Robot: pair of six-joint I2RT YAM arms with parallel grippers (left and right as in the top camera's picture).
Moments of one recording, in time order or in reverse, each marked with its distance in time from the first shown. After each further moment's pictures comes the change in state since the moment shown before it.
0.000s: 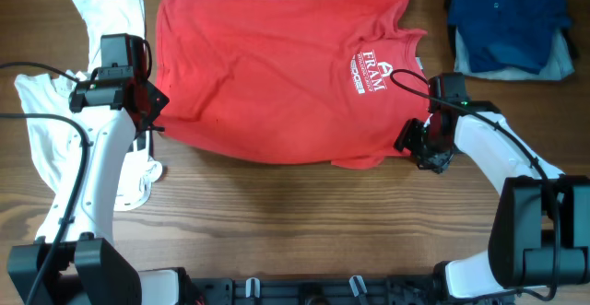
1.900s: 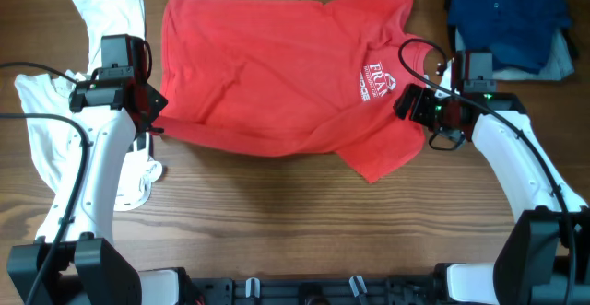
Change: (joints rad) left arm 0.000 0.000 0.000 -0.013 -0.031 0.000; right arm -0.040 -0.109 0.108 0.049 -0.053 -0.193
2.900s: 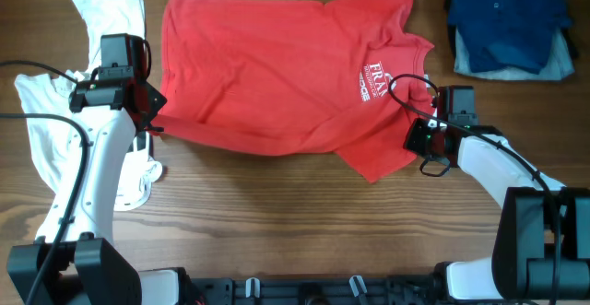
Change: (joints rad) left arm 0.000 0.000 0.000 0.013 -0.014 0.000; right arm -0.002 0.054 -0.277 0.297 0.077 0.057
